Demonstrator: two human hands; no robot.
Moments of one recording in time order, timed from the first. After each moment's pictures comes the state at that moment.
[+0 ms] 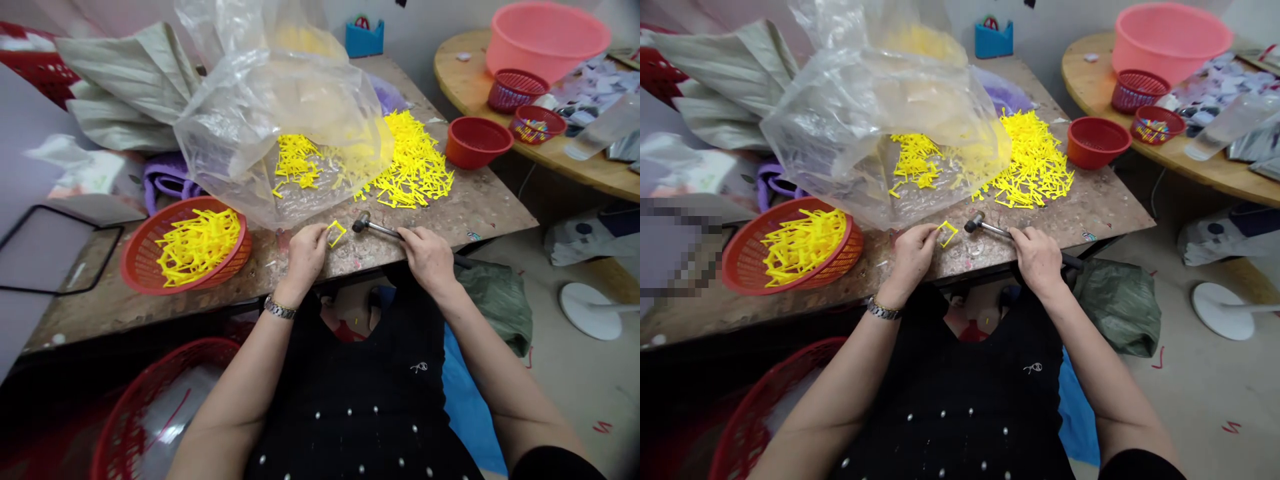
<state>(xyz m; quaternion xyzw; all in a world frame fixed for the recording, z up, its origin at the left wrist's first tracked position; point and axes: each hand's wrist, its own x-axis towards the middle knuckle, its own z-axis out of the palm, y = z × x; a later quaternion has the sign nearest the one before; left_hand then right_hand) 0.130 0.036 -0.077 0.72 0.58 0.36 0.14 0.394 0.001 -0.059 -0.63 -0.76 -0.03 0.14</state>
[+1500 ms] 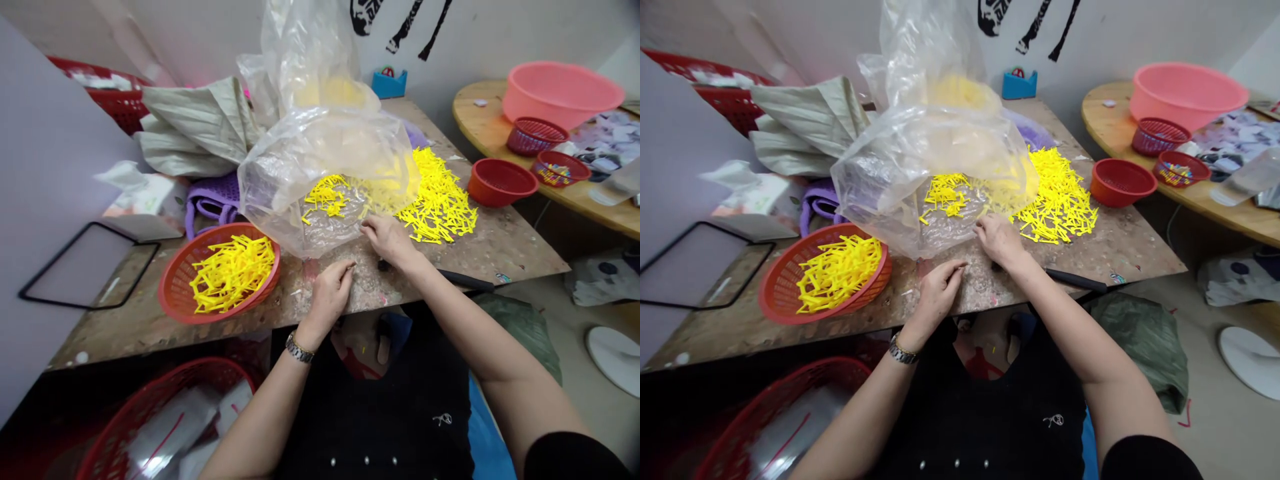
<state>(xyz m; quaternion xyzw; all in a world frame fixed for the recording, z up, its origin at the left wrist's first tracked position) 0.117 0.026 -0.093 0.70 0.54 0.42 0.18 0.281 0.126 -0.032 -0.54 -0.82 0.09 0.18</state>
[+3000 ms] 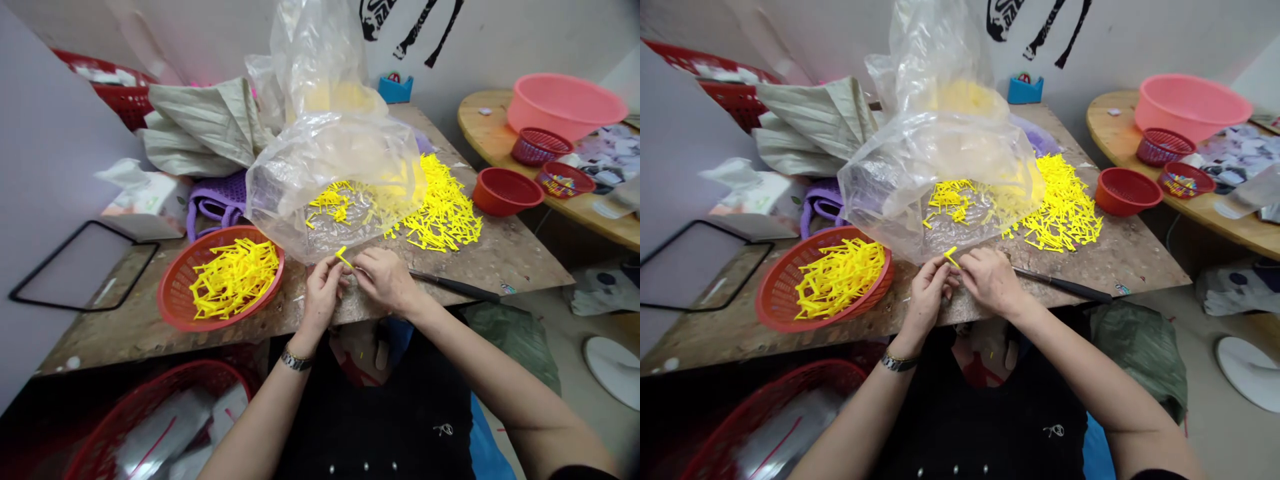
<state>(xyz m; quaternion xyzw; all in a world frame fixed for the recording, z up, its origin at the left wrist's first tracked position) 0.111 0.030 -0.089 0.43 0.50 0.59 0.47 0.270 0.063 -0.034 -0.38 -0.90 0.04 0.21</state>
